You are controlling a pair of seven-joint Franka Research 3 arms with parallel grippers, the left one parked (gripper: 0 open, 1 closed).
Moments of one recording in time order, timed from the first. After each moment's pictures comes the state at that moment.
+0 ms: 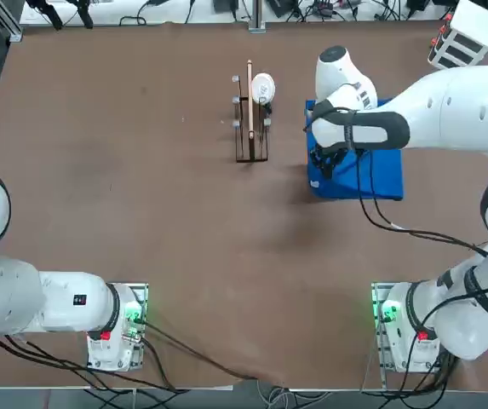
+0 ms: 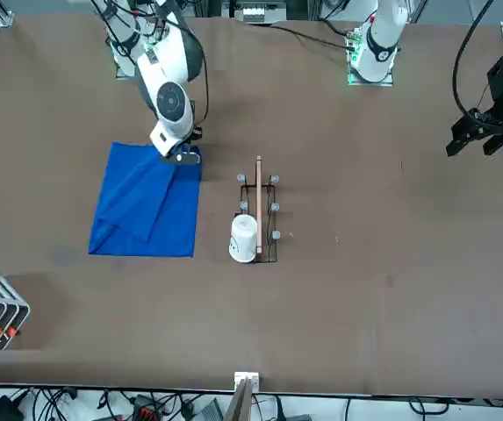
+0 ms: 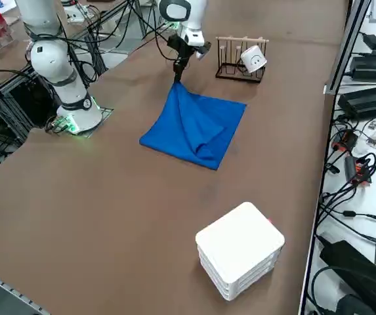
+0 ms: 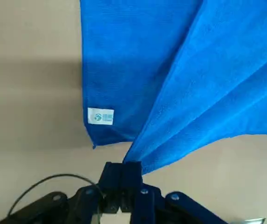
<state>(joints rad) 0.69 0.21 -0.05 -2.17 0.05 2.04 0.60</state>
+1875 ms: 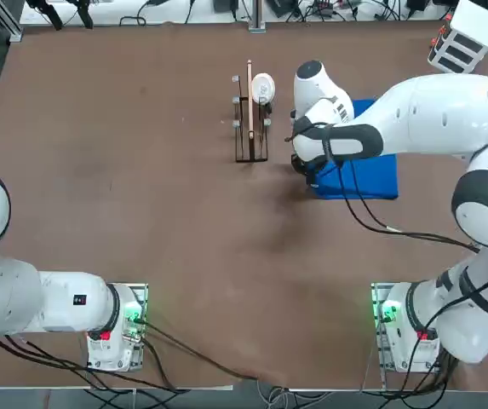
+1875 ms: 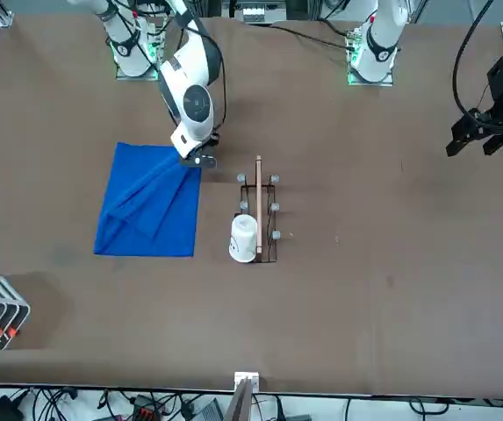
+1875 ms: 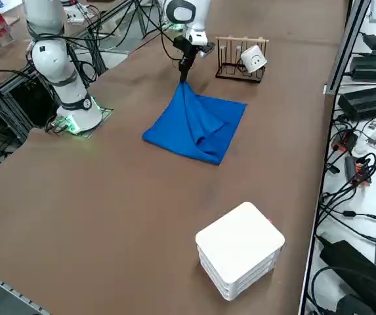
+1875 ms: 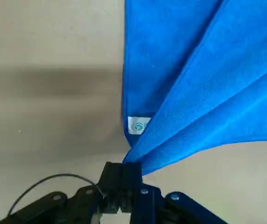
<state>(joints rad) 0.78 0.33 -0.05 -2.10 0.05 2.10 0.72</state>
